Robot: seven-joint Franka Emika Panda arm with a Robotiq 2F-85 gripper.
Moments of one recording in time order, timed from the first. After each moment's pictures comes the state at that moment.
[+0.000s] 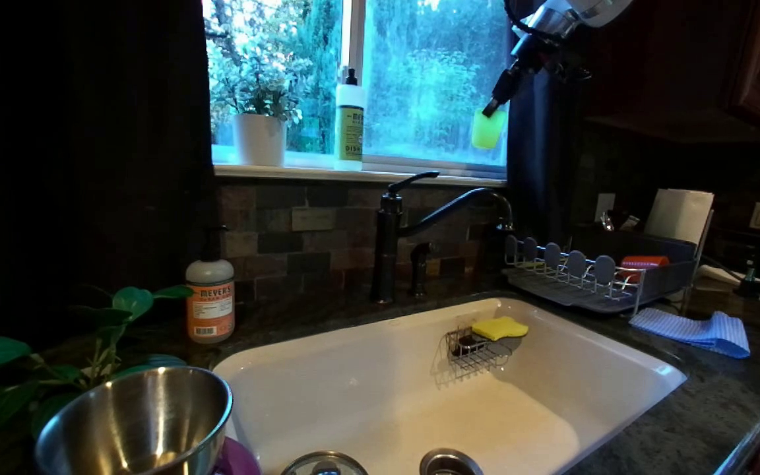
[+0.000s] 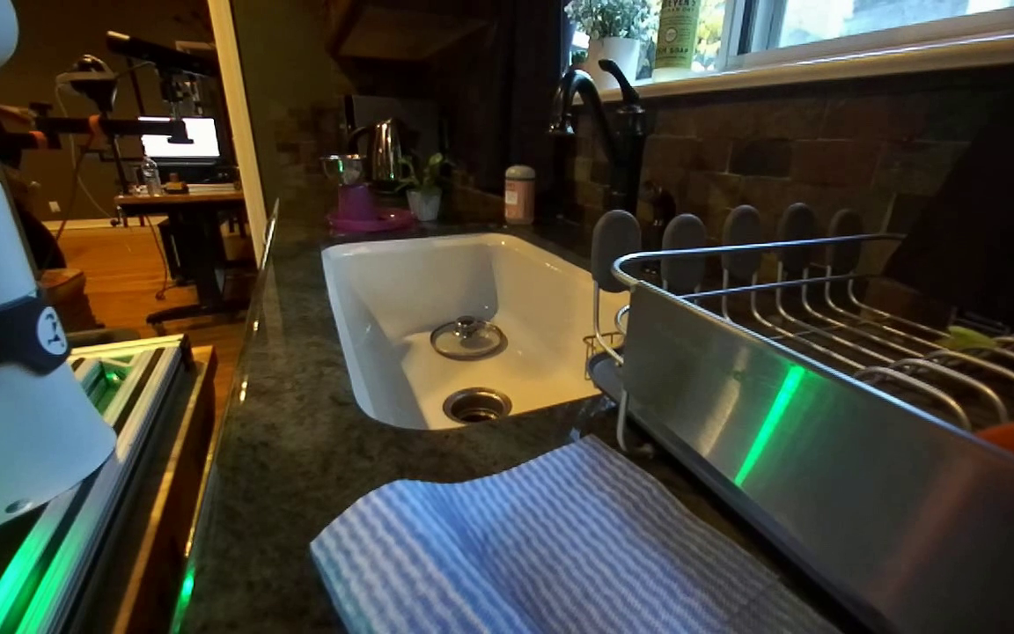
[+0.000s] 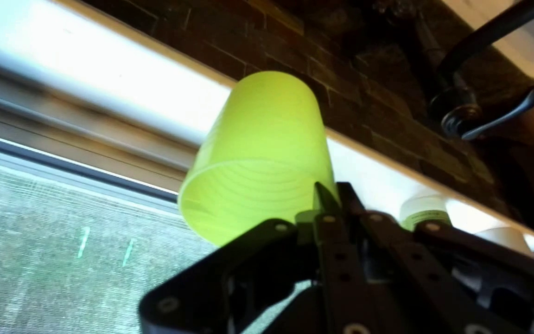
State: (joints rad) arm -0.13 0.15 -0.09 -1.45 0.42 1.98 -0.86
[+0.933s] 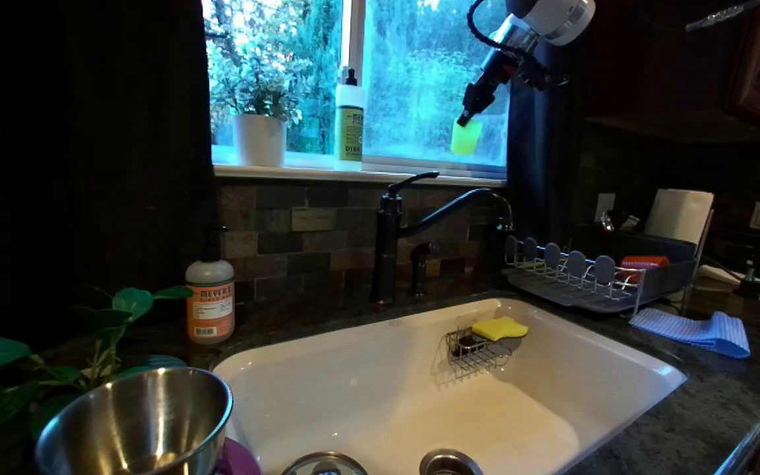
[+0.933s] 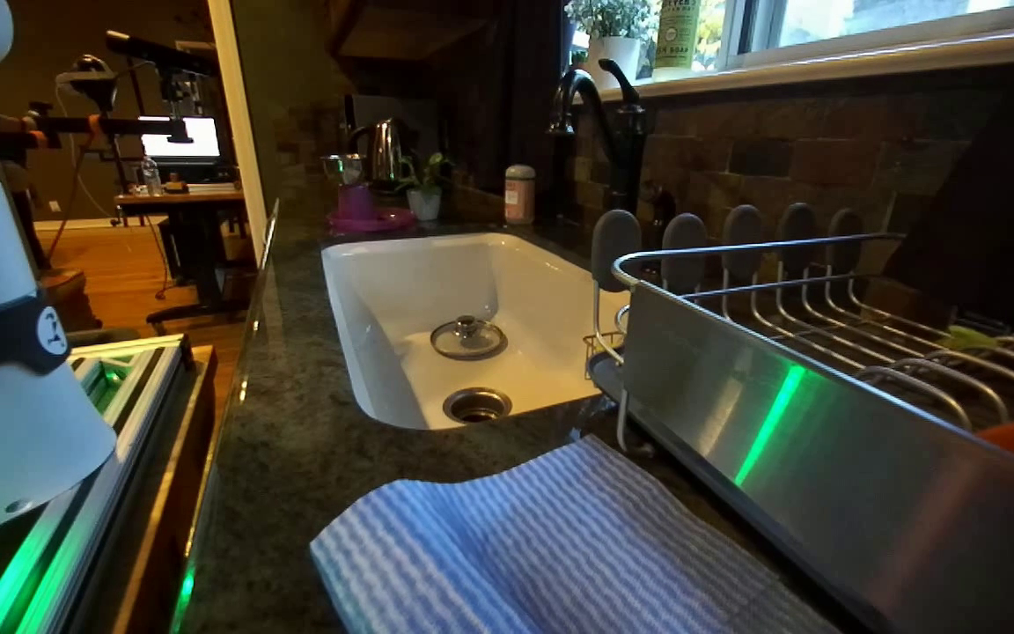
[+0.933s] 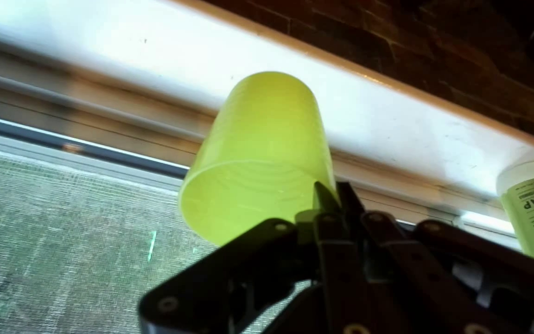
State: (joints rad) arm -0.09 0.32 -0.05 -1.29 0.29 2.10 -0.61
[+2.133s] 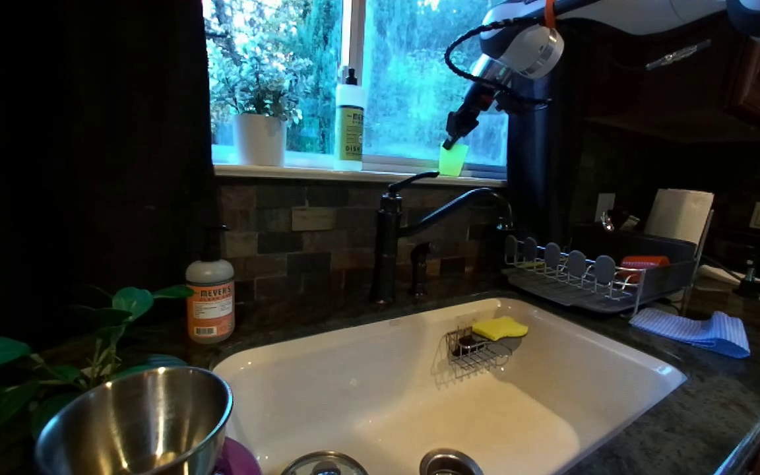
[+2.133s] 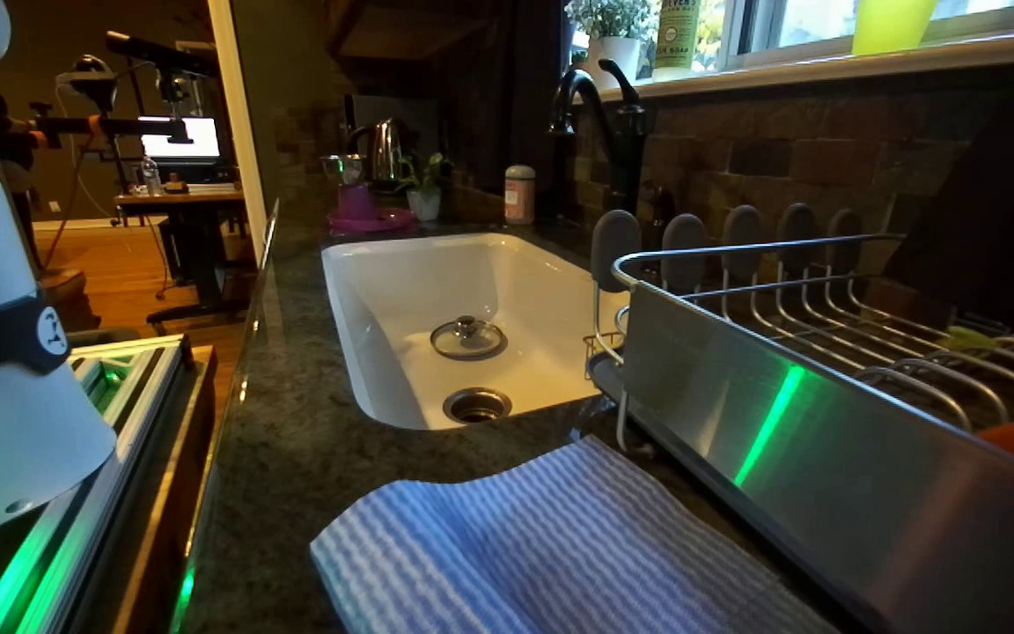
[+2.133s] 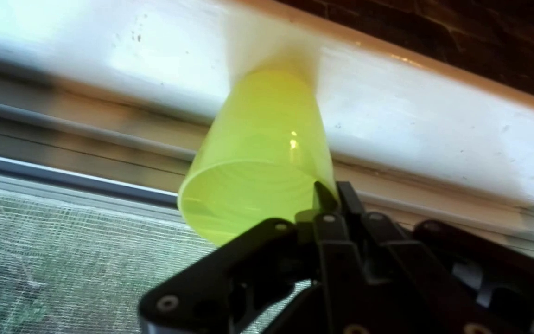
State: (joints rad) arm -0.07 0.48 -0.06 -1.19 0.24 2.19 -0.53
